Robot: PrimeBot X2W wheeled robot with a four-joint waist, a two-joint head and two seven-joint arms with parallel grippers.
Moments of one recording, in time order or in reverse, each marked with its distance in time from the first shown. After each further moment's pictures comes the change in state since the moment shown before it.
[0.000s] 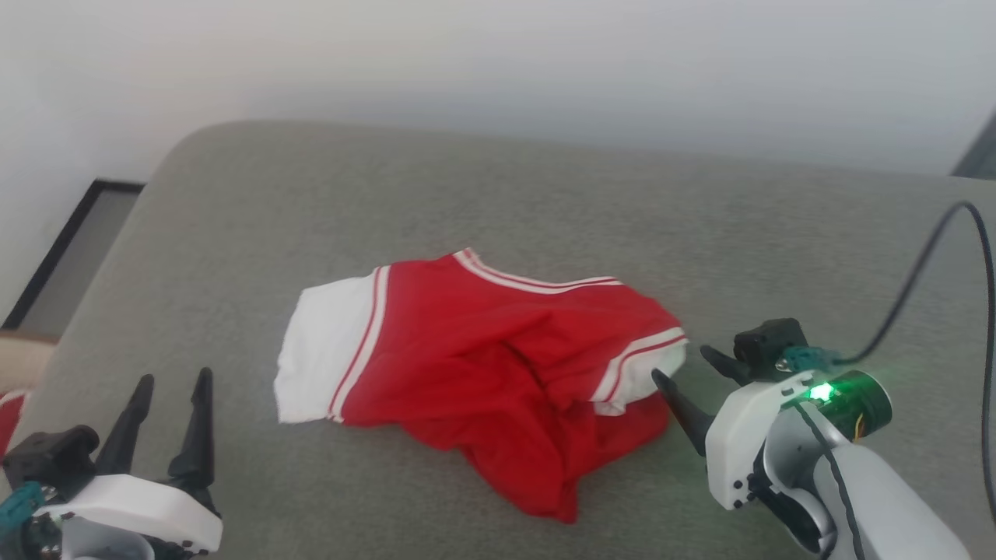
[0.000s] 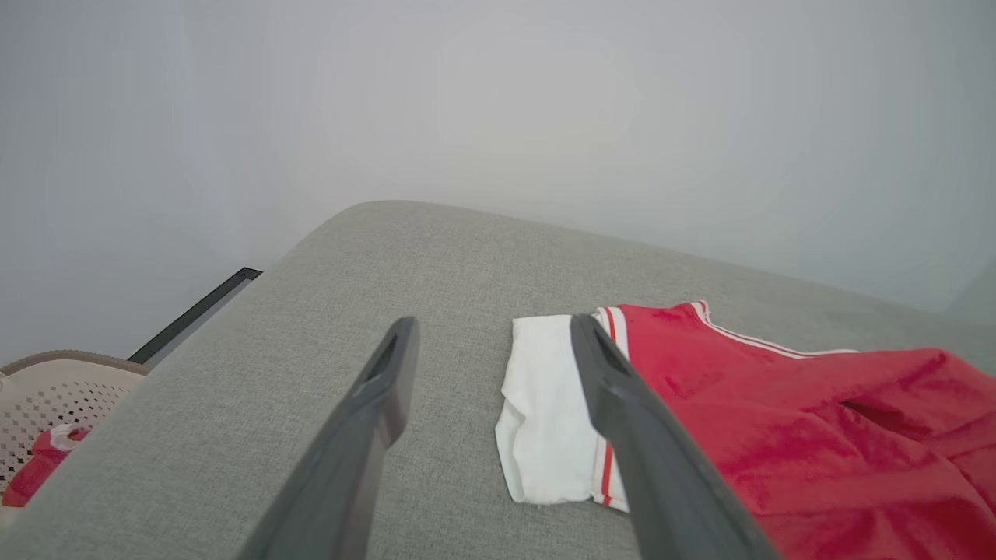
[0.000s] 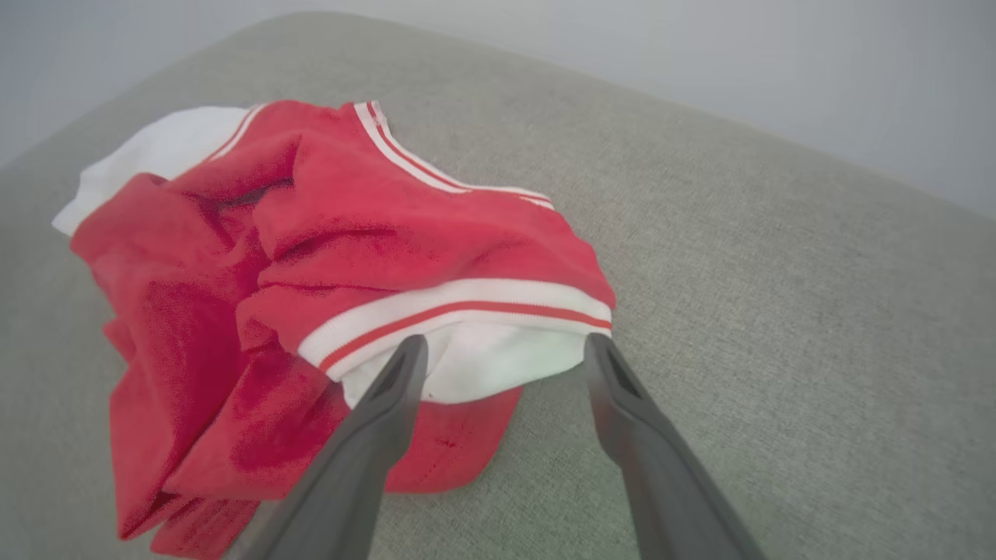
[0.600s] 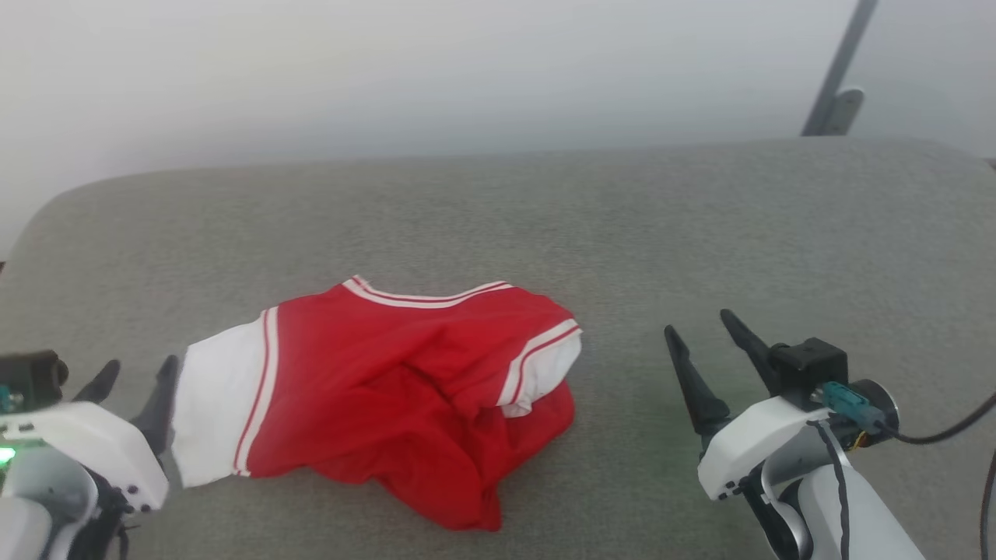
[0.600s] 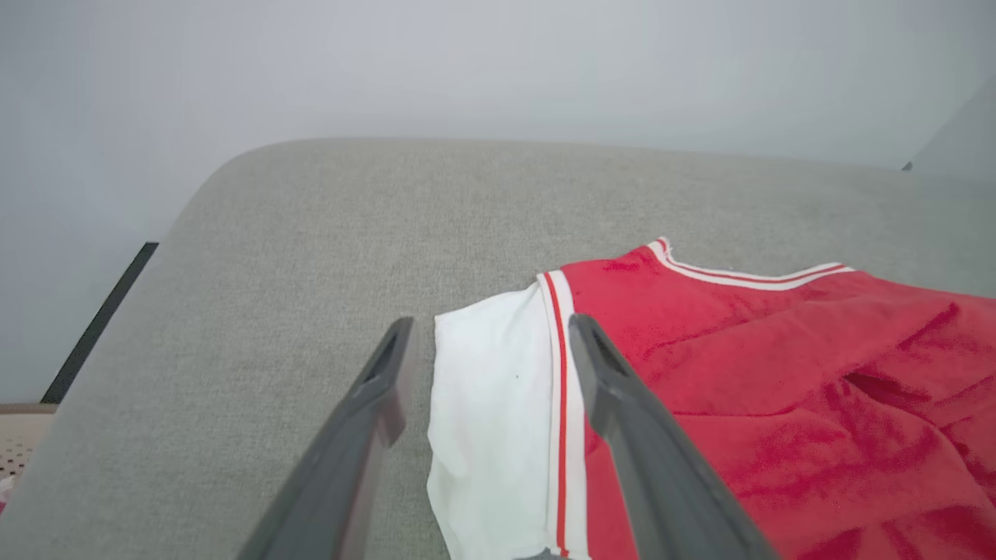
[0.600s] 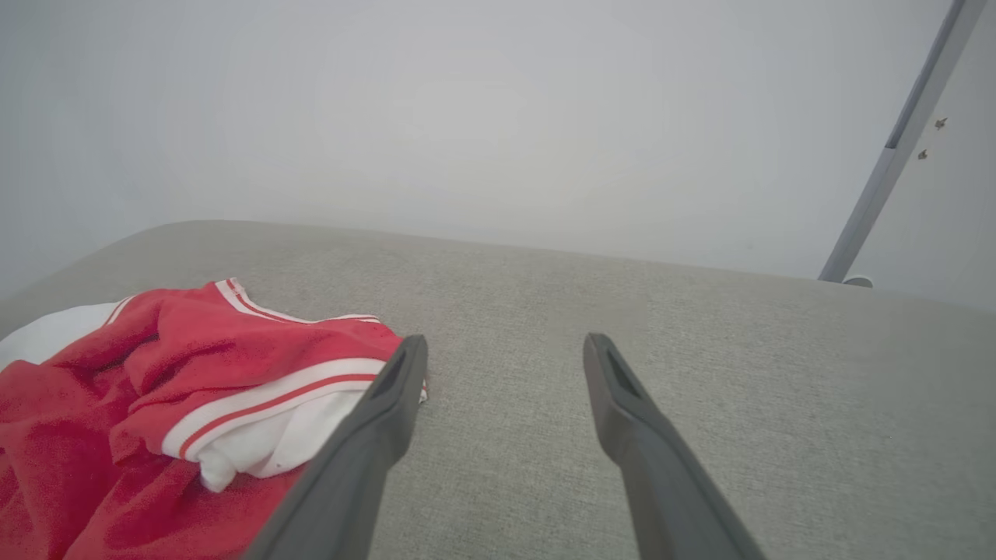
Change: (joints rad) left arm -0.155 0.182 -0.080 0.065 -0.113 0.043 0.386; right arm 0.060 0.157 -0.205 0.037 -0.198 0.000 -0.359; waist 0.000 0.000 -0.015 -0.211
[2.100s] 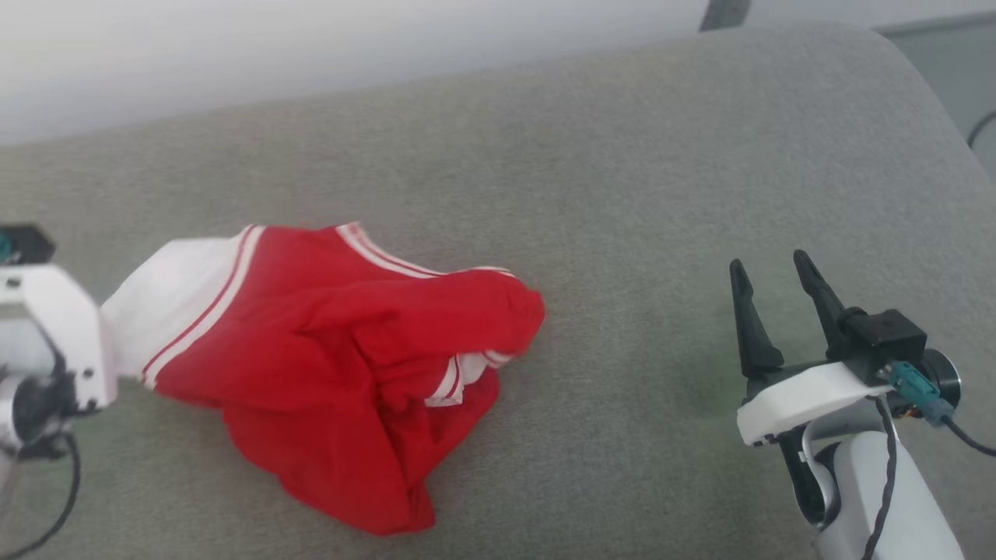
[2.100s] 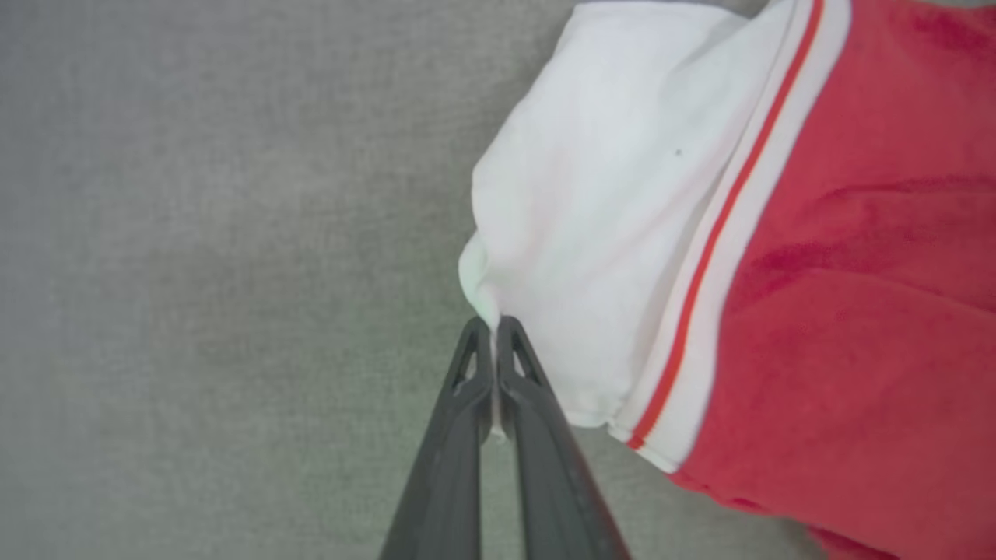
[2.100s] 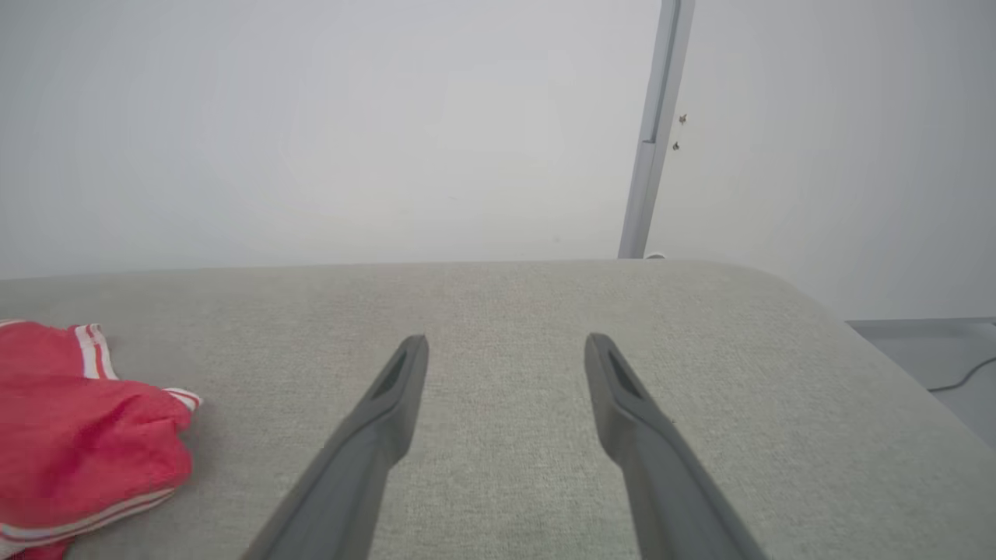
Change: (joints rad) left arm -0.421 0.029 -0.157 0.310 0.029 -0.027 0.567; right arm -0.047 0.065 -0.195 -0.016 -0.105 0.000 -0.114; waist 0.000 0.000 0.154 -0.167
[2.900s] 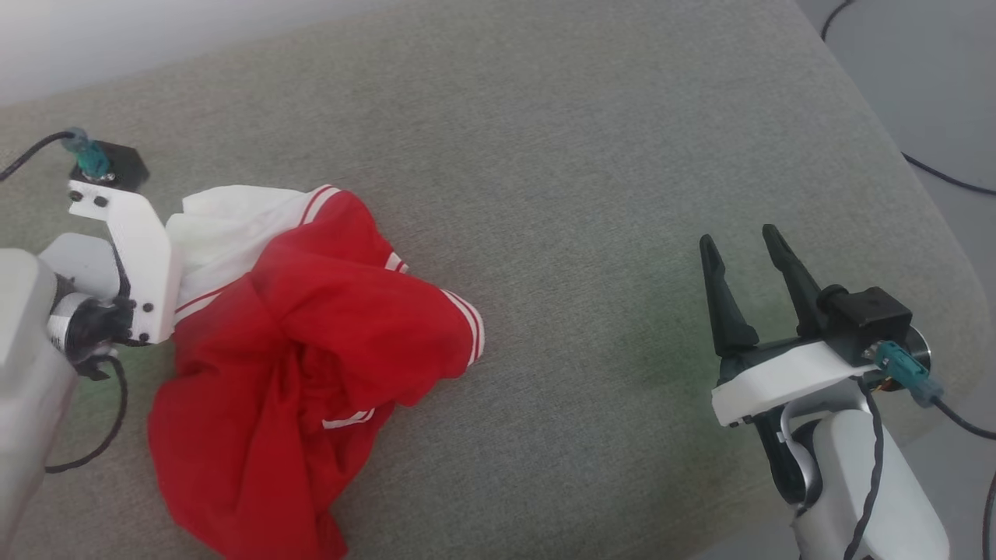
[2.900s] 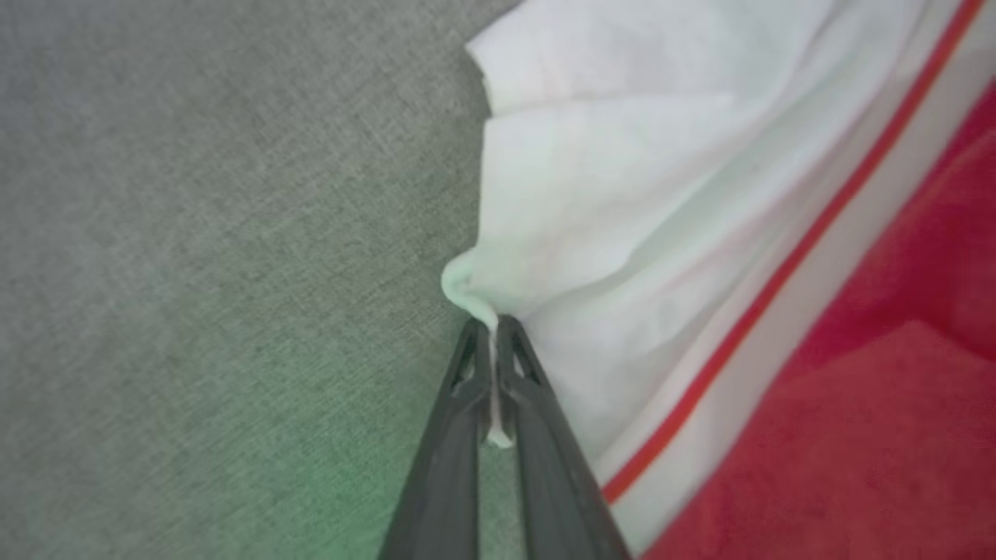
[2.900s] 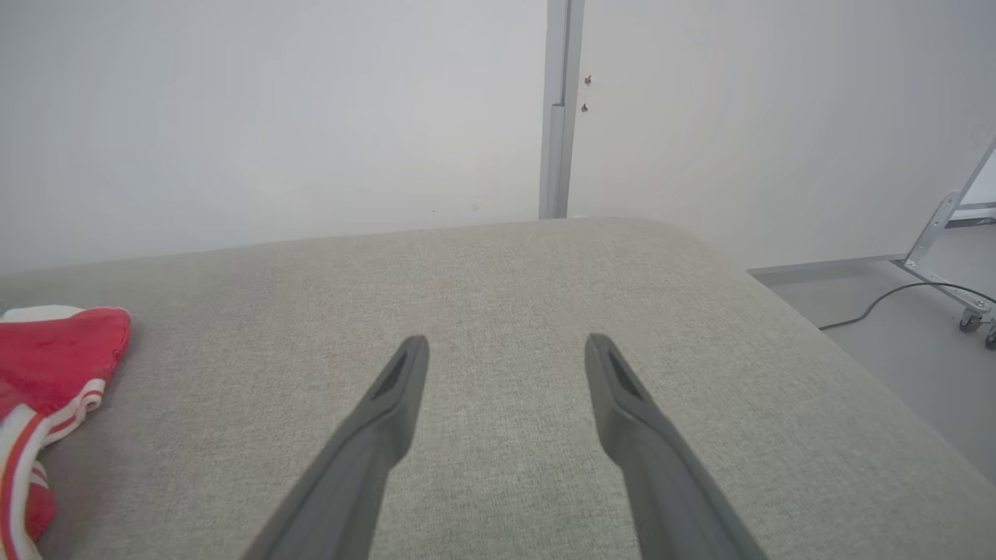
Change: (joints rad) left arm -0.226 -0.103 -0.135 0.137 0.099 -0.191 0.082; right arm -0.042 0.000 0.077 -0.015 0.086 0.000 0.000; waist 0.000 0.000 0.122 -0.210
